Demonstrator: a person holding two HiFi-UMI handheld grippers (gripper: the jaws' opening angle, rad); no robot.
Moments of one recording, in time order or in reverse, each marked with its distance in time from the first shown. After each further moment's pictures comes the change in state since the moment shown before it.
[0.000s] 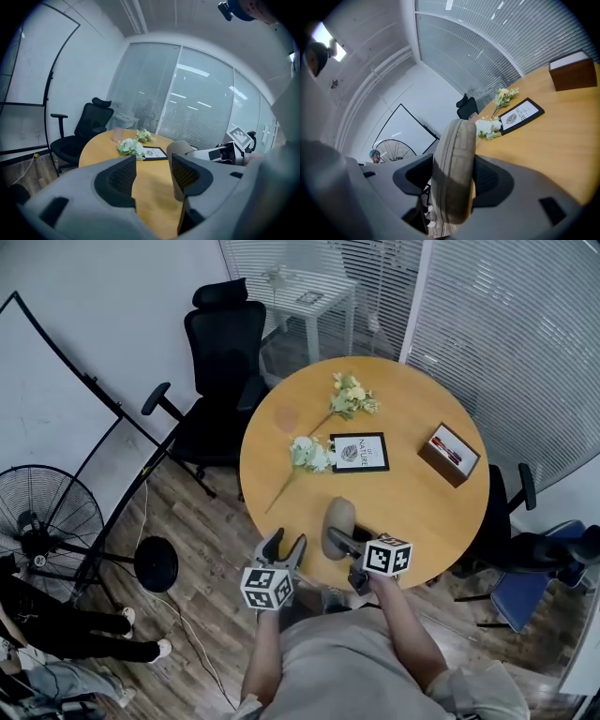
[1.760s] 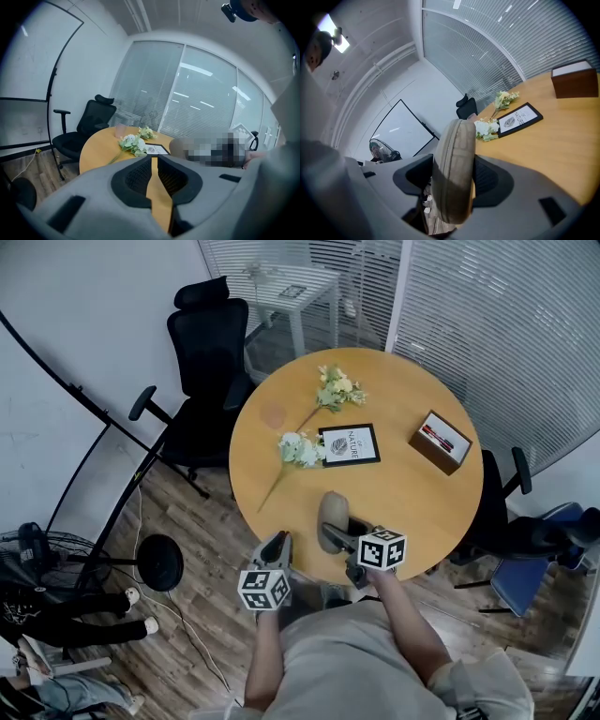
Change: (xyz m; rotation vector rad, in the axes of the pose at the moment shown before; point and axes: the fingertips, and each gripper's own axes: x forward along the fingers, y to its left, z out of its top) left arm 0.003 0.004 -0.016 -0.027 0.017 0.024; right arm -0.002 -0.009 0.000 -0.067 0.011 -0.030
